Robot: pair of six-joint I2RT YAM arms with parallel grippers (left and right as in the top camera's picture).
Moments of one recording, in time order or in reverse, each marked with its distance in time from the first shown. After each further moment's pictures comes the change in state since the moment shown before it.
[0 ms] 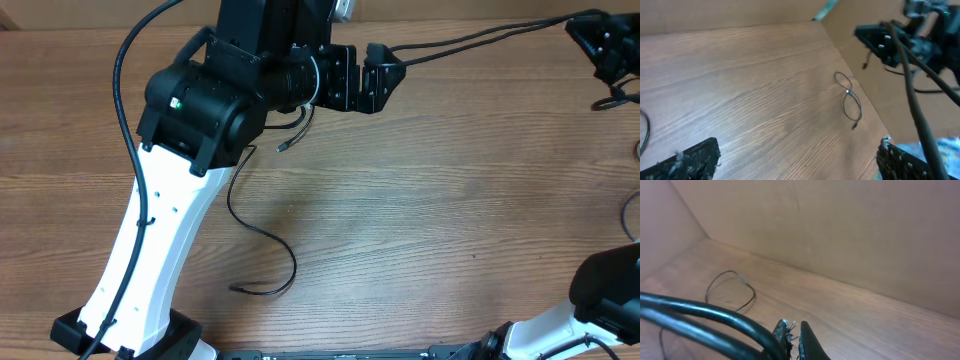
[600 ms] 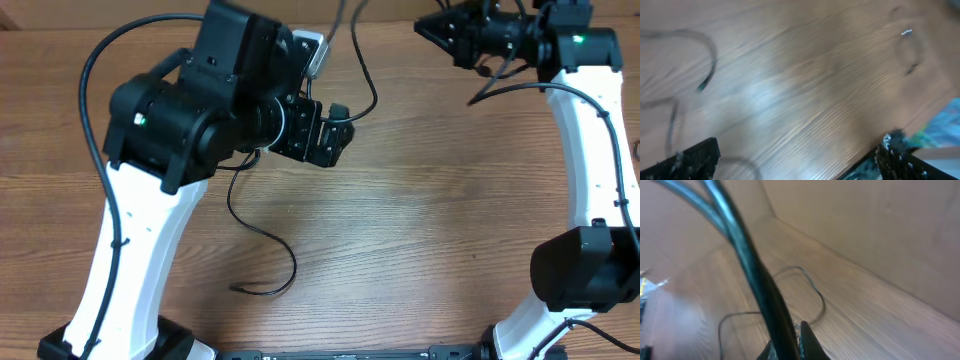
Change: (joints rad) left arm 0.026 -0.035 0.031 -0.439 -0.143 0.193; right arm 0.471 0.059 -0.005 0.183 0.044 0.191
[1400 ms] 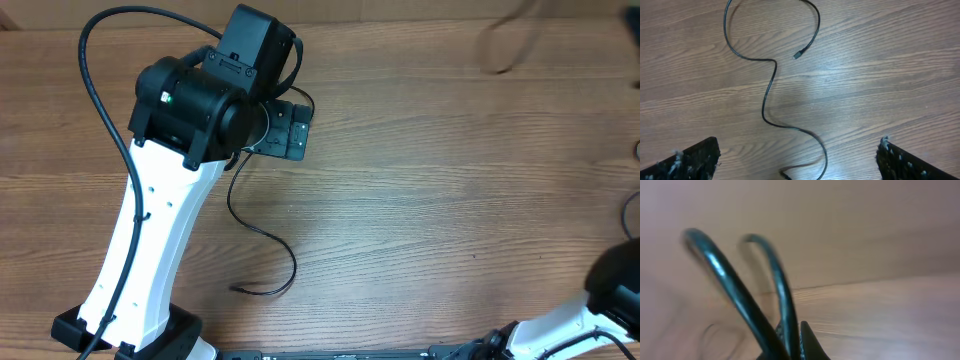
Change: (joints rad) left arm 0.000 0.055 0.000 -0.154 -0.444 -0.088; right arm -0.640 -0.002 0.000 0.076 0.068 0.317
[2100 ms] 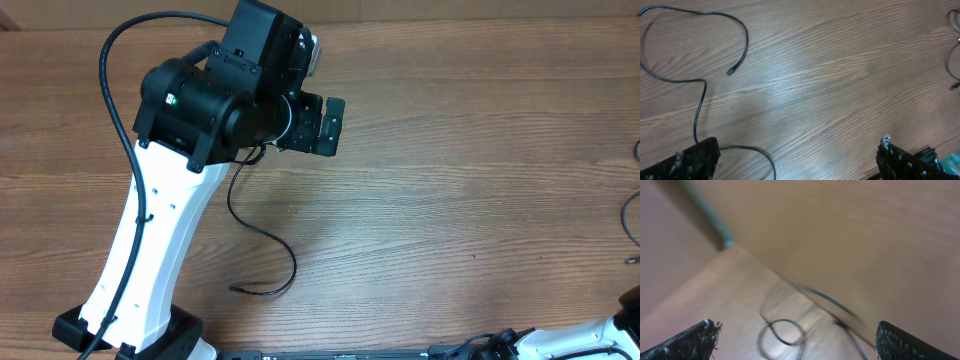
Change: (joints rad) left arm -0.020 0.000 0.000 0.132 0.283 0.000; right arm -0.418 0.000 0.000 -0.024 0.637 -0.043
